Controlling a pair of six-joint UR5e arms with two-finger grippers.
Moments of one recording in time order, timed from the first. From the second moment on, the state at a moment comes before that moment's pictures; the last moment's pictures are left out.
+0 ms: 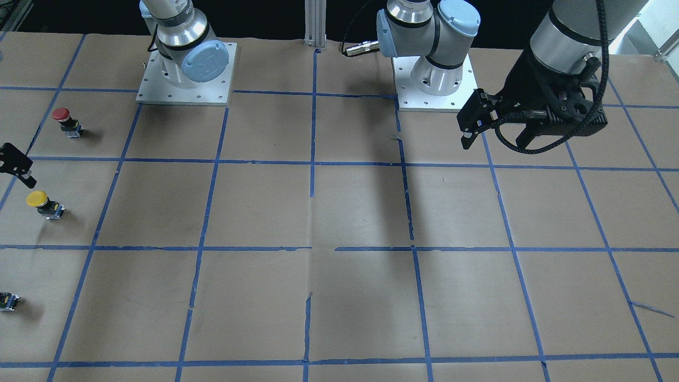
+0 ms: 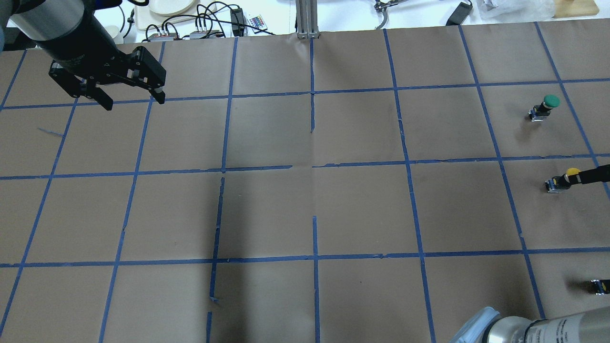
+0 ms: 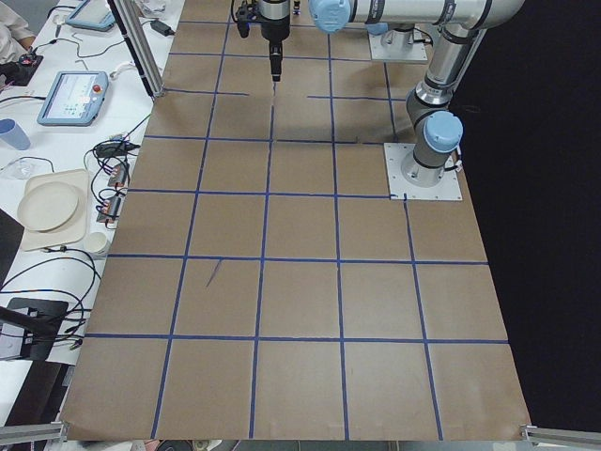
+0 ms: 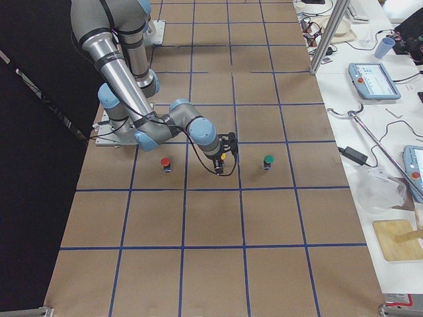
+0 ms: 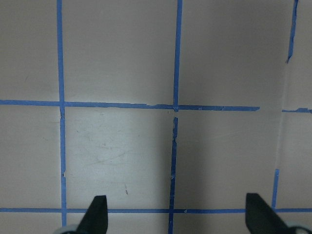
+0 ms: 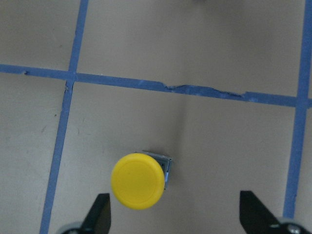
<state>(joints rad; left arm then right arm) -1.46 -1.59 -1.50 -1.60 1.52 0.06 0.67 -1.41 2.02 -2.20 -1.30 -1.03</state>
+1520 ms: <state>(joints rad) -1.46 -1.61 -1.46 -1.61 1.52 0.06 1.47 -1.74 1.70 -1.54 -1.51 0.06</state>
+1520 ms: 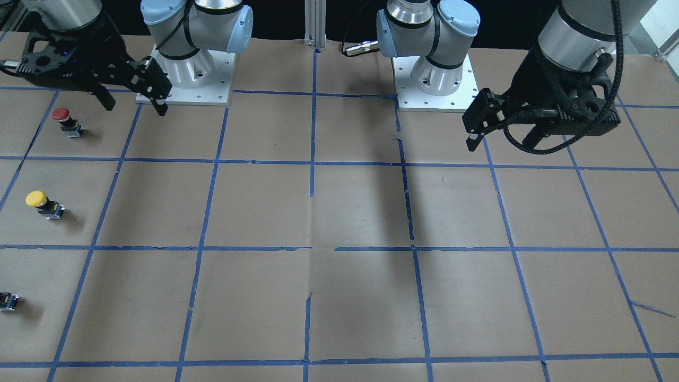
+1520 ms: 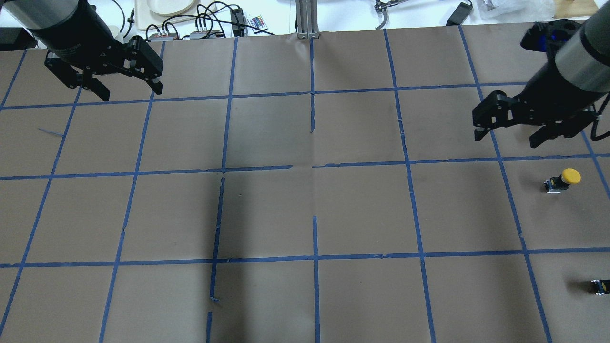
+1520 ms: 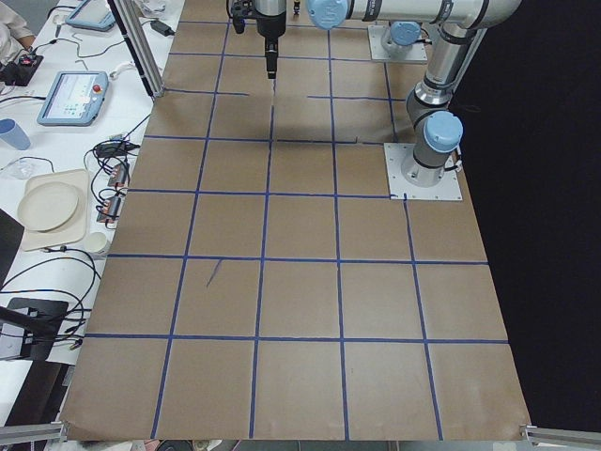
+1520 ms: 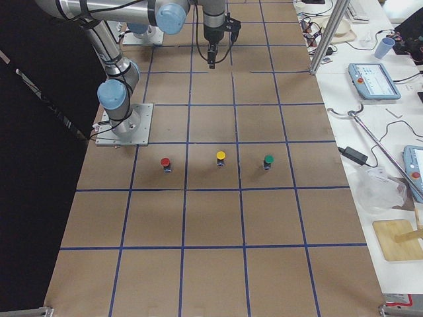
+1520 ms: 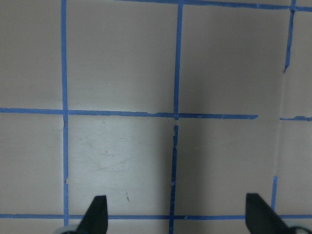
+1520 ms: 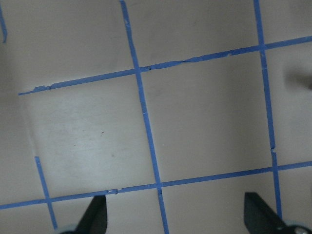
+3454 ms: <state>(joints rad) -1.45 -1.63 -1.44 -1.64 1.48 0.05 1.53 -1.63 1.59 -1.46 -1.57 0.15</state>
